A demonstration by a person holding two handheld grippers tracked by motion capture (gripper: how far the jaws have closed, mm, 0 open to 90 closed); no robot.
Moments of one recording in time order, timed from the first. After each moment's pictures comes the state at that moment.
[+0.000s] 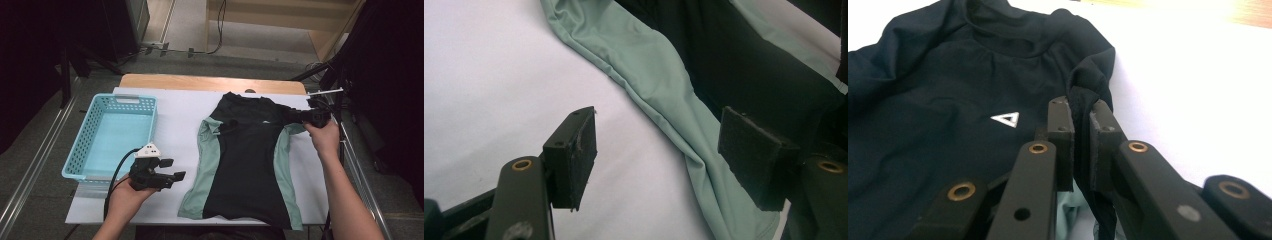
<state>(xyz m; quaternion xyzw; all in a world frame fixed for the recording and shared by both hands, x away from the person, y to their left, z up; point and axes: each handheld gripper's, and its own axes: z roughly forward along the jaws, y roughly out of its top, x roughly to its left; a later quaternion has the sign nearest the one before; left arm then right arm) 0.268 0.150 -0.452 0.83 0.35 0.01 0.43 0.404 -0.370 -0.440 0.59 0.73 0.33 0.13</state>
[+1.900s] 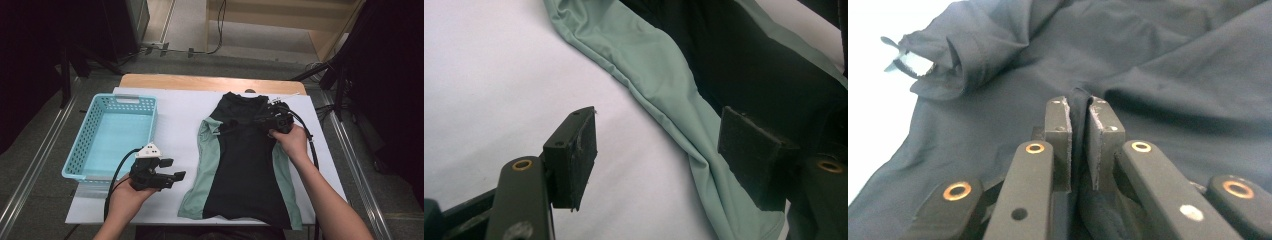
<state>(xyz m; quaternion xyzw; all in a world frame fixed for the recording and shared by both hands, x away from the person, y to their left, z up) 0.268 0.149 -0.452 0.84 0.36 0.02 0.42 0.410 -0.270 -0.464 0.51 0.80 0.33 0.04</state>
